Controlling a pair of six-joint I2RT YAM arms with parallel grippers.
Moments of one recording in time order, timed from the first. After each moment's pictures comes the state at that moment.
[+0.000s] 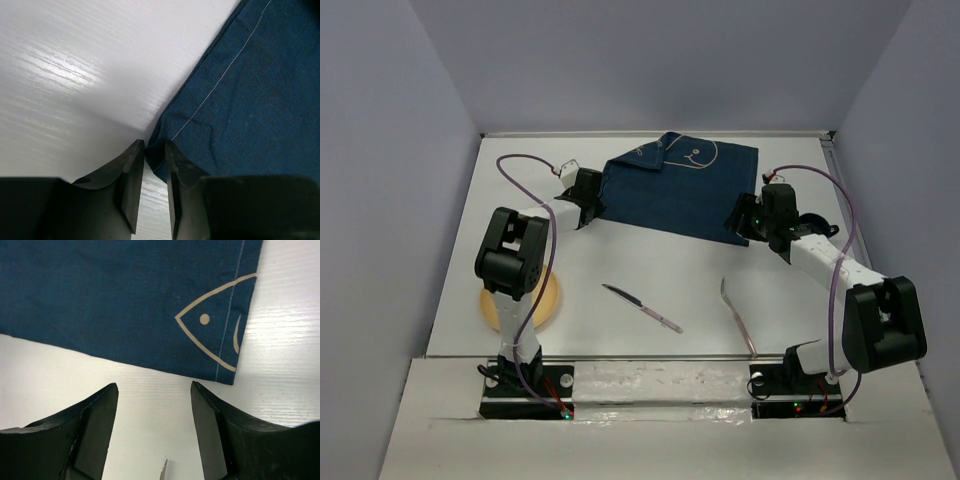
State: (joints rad) left arm -0.34 1.95 1.18 -0.03 -0.34 -0.75; right arm 0.22 1.38 0.82 -0.10 -0.03 0.46
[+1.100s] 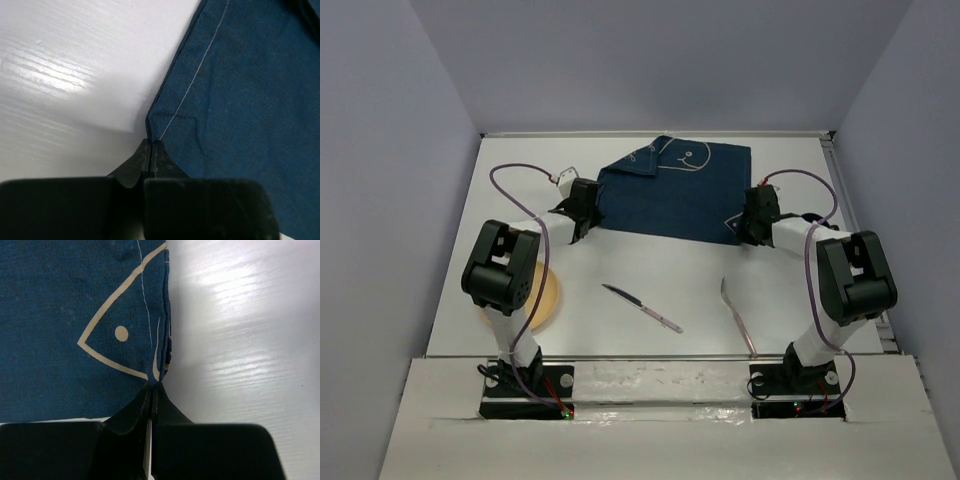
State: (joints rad) left arm -0.35 1.84 1.01 0.06 -0.30 -0.73; right arm 0.21 1.70 0.92 -0.14 0.19 0.49
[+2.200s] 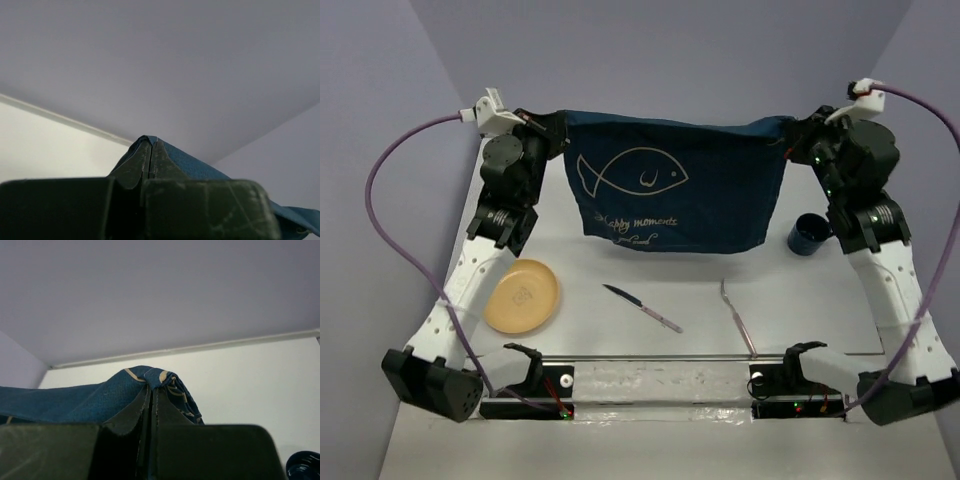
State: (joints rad) left arm -0.35 1.10 1.24 0.07 -0.24 -0.71; right arm 0.22 1.07 1.46 -0.33 0.11 0.33
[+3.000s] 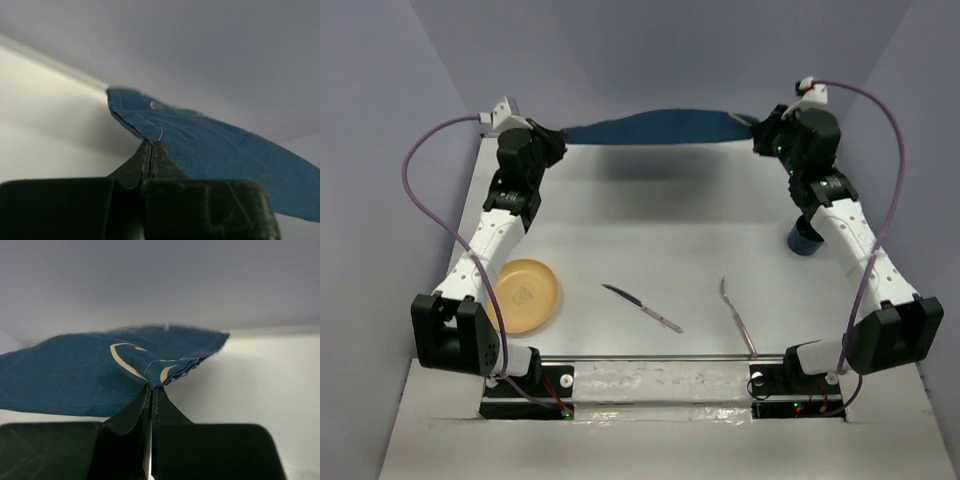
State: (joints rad) left arm -0.17 1.39 1.28 0.07 -0.09 -0.70; right arm 0.20 1.39 1.49 -0.15 0.05 0.29
